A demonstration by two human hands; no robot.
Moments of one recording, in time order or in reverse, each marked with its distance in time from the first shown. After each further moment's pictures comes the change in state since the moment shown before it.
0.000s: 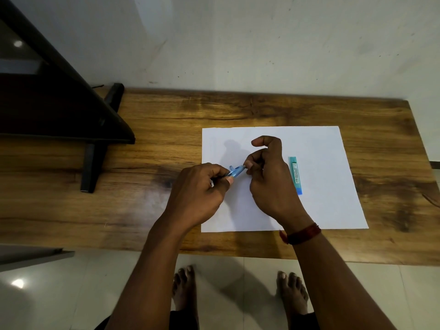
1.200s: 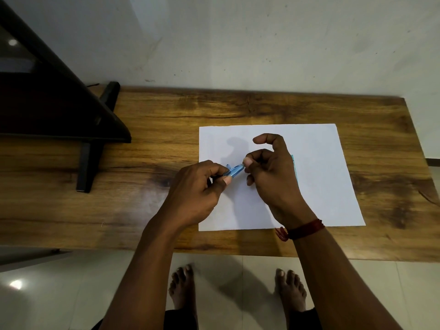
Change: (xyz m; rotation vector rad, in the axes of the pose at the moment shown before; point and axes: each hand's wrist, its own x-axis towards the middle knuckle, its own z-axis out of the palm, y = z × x) left_hand -0.002 0.004 -0.006 -0.006 -0.069 0.044; right_hand 0.001 -0.005 -0.009 0.342 0.023 0.161
